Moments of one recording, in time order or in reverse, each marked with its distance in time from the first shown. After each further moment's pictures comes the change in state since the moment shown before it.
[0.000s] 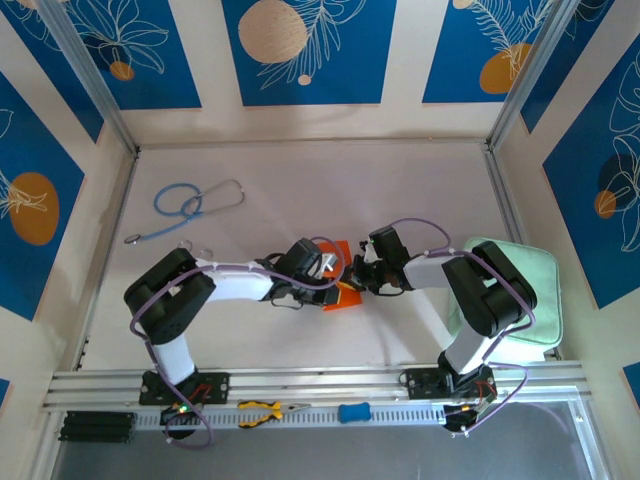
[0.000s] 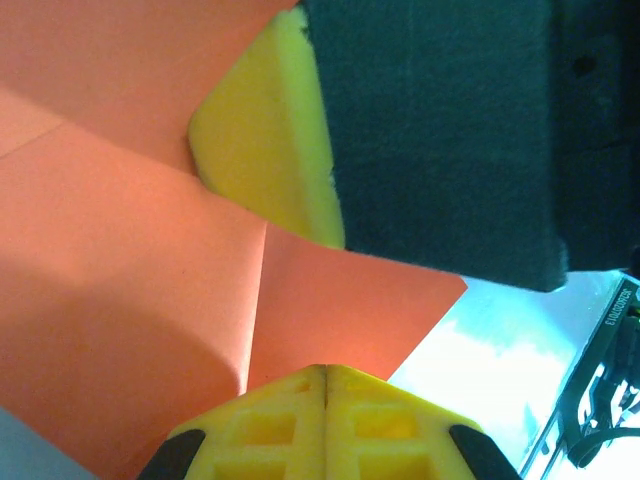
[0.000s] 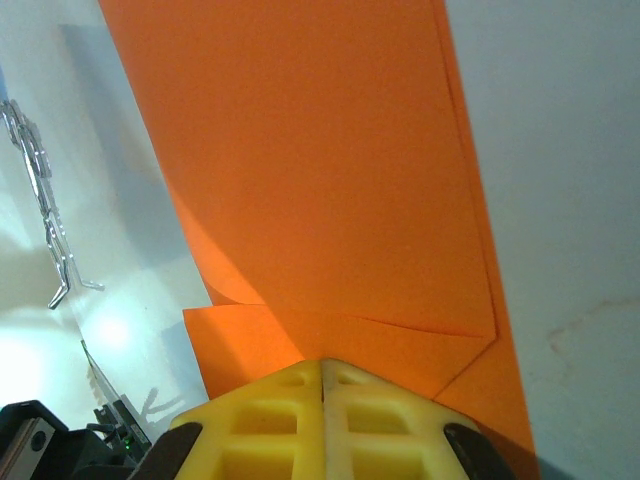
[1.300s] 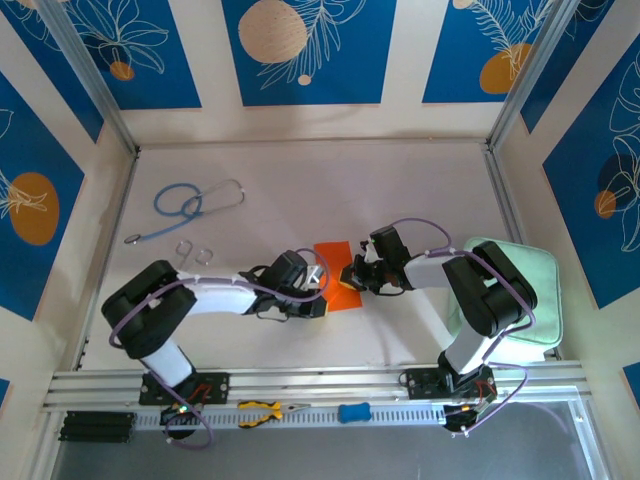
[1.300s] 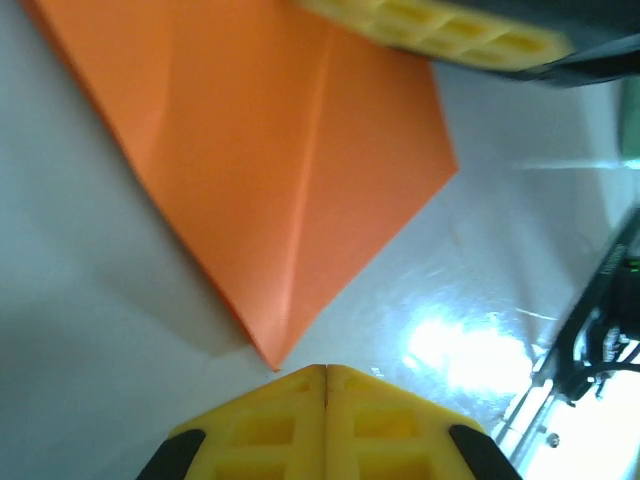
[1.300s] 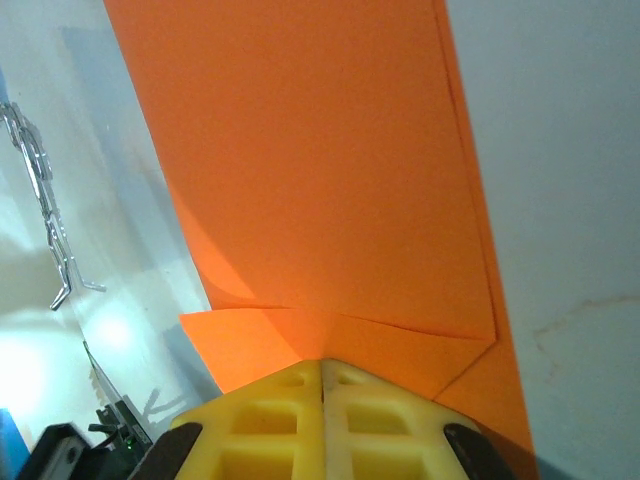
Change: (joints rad) left arm 0.000 -0.156 -0.174 0.040 0.019 -0.051; right arm -0.008 0.000 0.000 -0.004 -0.004 -0.001
